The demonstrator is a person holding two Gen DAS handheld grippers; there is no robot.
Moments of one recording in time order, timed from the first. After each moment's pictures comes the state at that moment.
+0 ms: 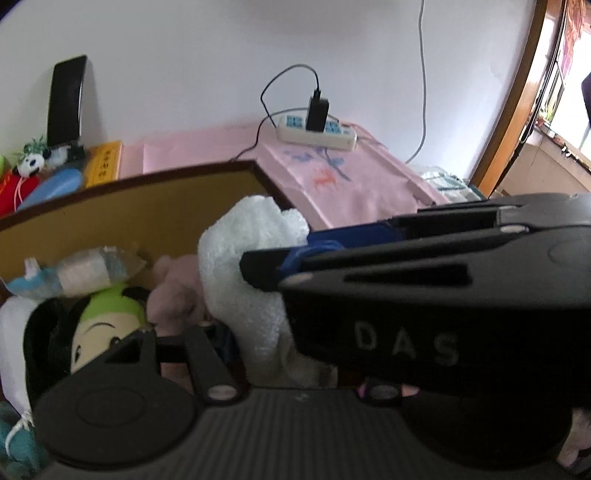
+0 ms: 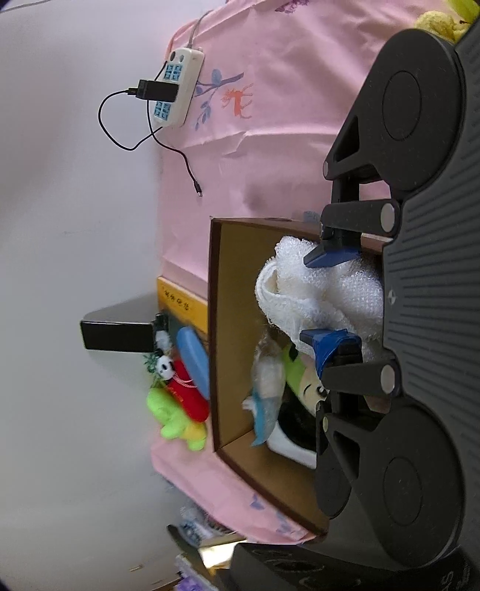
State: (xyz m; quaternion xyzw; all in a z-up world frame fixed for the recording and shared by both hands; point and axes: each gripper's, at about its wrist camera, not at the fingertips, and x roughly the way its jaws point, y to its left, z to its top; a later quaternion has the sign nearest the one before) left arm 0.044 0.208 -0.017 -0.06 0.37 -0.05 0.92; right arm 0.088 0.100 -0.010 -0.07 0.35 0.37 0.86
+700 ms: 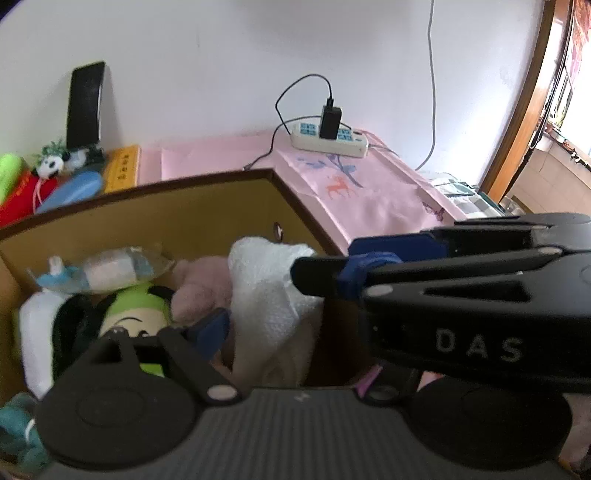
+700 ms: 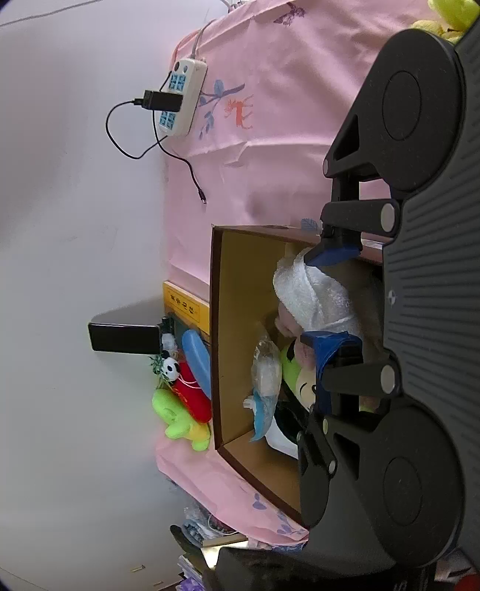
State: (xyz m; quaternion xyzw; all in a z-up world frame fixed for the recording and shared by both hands) left arm 0.025 0.211 -0.001 -0.06 0.36 -0.02 0.93; right arm 0.075 0.086 -0.001 -0.06 0.33 0.36 0.87
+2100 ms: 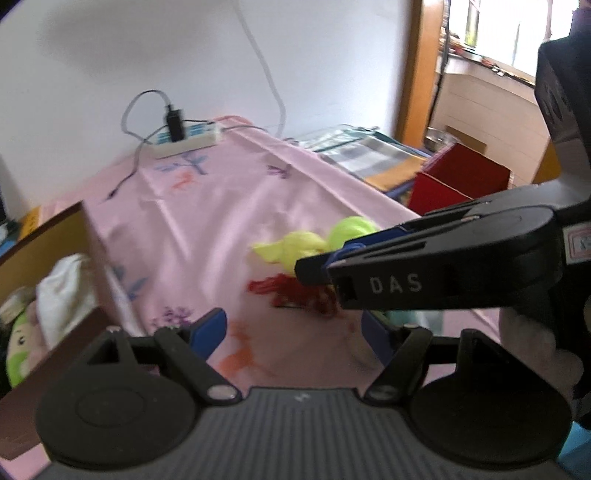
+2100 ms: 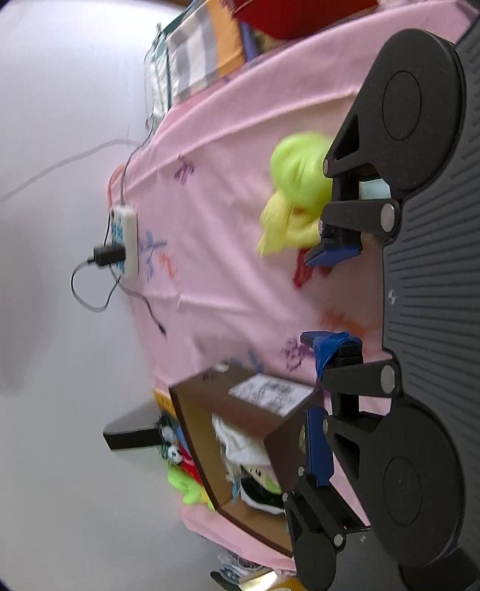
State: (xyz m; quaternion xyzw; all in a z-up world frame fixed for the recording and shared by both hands) left arm -0.022 0.006 0.009 0.07 0.38 -0.13 0.91; right arm 0.033 -0.108 -0.005 0.01 0.38 0.25 0.89
